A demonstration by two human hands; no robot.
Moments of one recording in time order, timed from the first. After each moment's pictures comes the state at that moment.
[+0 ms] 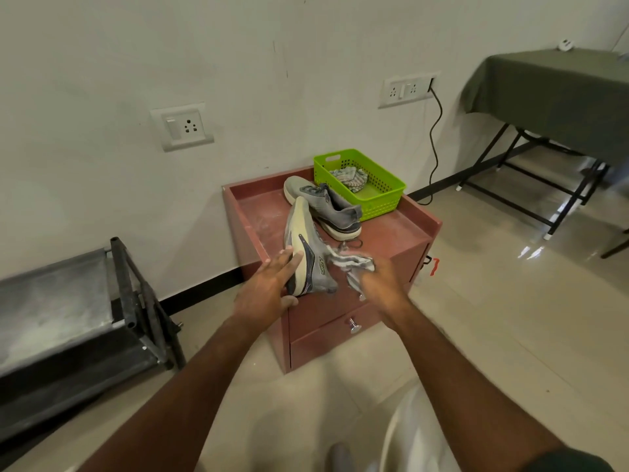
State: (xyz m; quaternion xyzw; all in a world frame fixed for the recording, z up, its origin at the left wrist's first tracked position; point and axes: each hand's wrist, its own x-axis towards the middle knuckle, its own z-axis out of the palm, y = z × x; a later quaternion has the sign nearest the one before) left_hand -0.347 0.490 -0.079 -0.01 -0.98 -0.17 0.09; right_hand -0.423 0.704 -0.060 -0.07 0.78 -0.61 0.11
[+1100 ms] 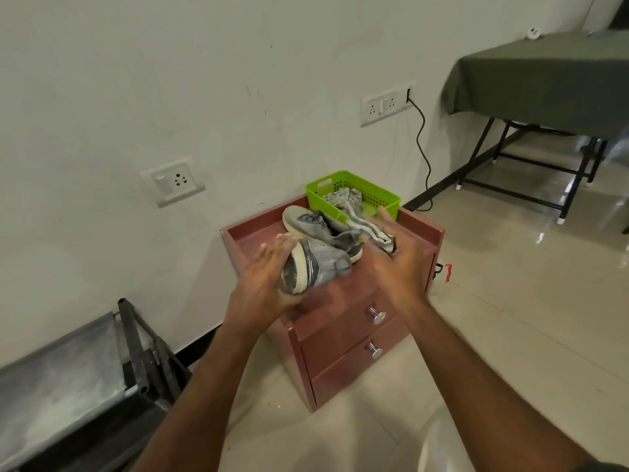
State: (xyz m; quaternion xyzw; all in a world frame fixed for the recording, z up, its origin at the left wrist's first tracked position) left_hand -0.382 0.475 -0.012 -0.13 -0.93 -0.18 0.30; right_hand -0.446 0.704 0.000 -0.14 0.72 -0.66 -0.17
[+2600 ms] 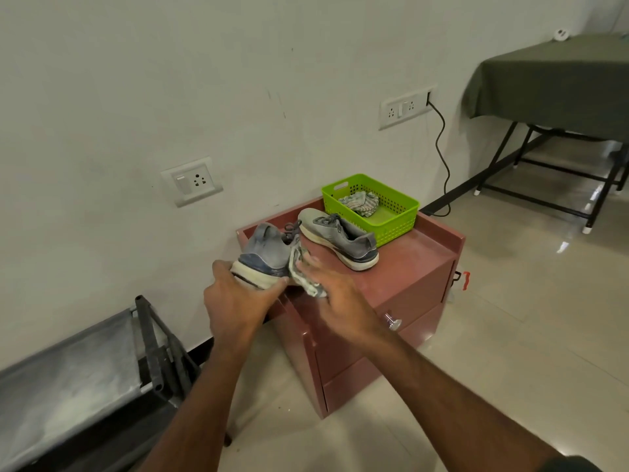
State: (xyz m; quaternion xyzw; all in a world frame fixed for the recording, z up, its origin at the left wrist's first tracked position) left_hand -0.357 0.450 -0.010 0.28 -0.84 -0.34 0.33; right_hand -0.421 0.622 -0.040 -0.36 0.80 -0.48 -0.06
